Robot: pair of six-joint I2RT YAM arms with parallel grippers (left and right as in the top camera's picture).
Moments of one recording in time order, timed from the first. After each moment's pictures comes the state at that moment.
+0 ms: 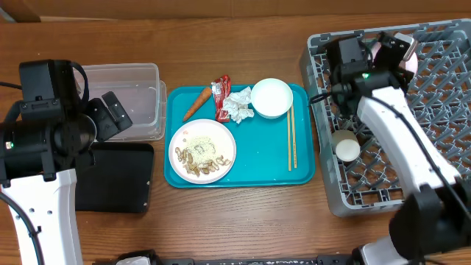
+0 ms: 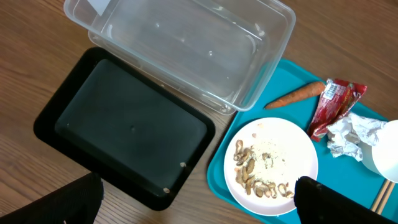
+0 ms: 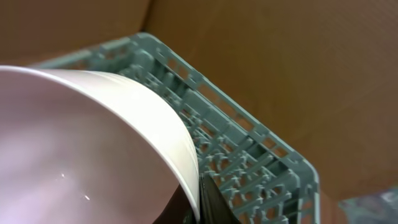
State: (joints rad) left arm 0.13 1.30 1.68 -1.44 -0.10 -0.42; right arm 0.21 1.72 1.45 -0.92 1.21 0.63
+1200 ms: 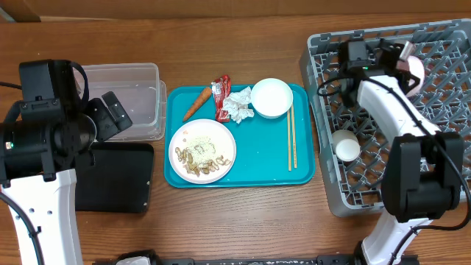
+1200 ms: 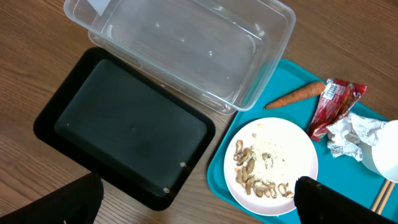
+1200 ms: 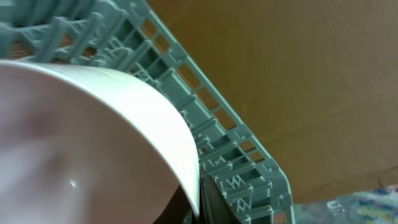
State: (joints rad) left arm 0.13 1.30 1.68 -1.44 -0.10 -0.42; right arm 0.10 1.95 1.43 -0.71 1.29 0.39
